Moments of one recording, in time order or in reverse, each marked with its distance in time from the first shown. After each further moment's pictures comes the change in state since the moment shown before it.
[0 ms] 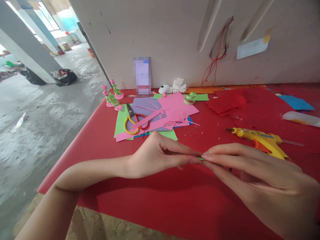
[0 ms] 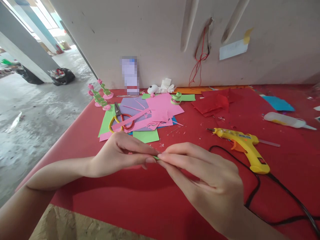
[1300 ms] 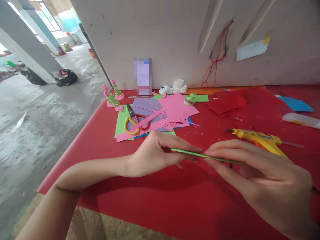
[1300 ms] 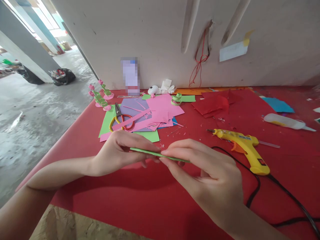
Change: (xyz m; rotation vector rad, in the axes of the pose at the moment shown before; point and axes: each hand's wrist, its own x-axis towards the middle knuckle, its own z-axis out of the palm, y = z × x) left_hand 0.000 -0.004 0.001 -0.077 0.034 0.071; right_hand 0.009 -0.003 0.002 0.053 -0.010 0.109
